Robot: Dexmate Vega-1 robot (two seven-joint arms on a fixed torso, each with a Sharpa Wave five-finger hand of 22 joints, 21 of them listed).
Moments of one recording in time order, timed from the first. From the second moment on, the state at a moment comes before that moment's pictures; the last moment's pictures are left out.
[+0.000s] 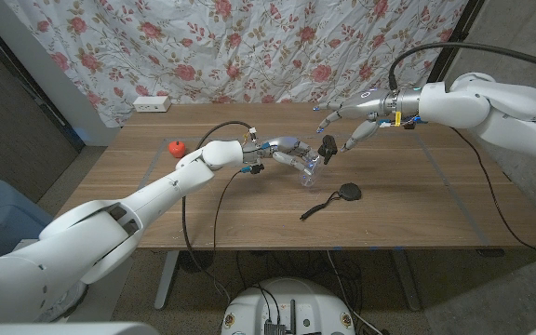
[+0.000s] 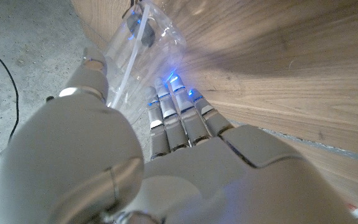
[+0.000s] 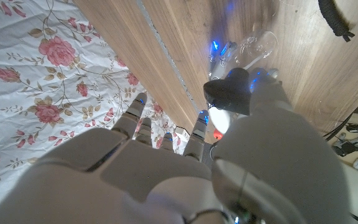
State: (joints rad) left arm 0.40 0.44 0.82 -1.07 -0.07 -0.52 -0.51; left_hand 0.92 0.00 0.32 -0.17 0.19 0.56 0.03 0.51 0.20 0.68 -0.08 0.25 0.54 0.63 -0.06 0.25 0.23 0.31 -0.04 0.19 0.17; right arm -0.61 -1.11 -0.42 -1.97 -0.51 0.41 0.51; right_hand 0.89 -0.10 0.25 -0.15 0.46 0.34 -0.23 0.23 0.20 -0.16 -0.01 0.19 0.20 -0.12 0.15 0.22 0.28 0.22 0.14 0.18 0.17
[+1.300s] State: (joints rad) left arm 0.38 0.42 0.83 -1.03 -0.07 -0.53 -0.51; left_hand 0.92 0.00 0.32 -0.17 0.19 0.56 0.03 0.51 0.20 0.68 -0.08 0.25 0.53 0.63 -0.06 0.25 0.23 0.31 -0.04 0.19 0.17; right arm -0.59 -1.08 -0.44 -1.90 -0.48 0.44 0.54; right_hand 0.83 -0.09 0.22 -0.12 0.46 0.58 -0.22 0.32 0.22 -0.09 -0.03 0.21 0.20 -0.08 0.10 0.23 0.28 0.32 0.06 0.20 0.17
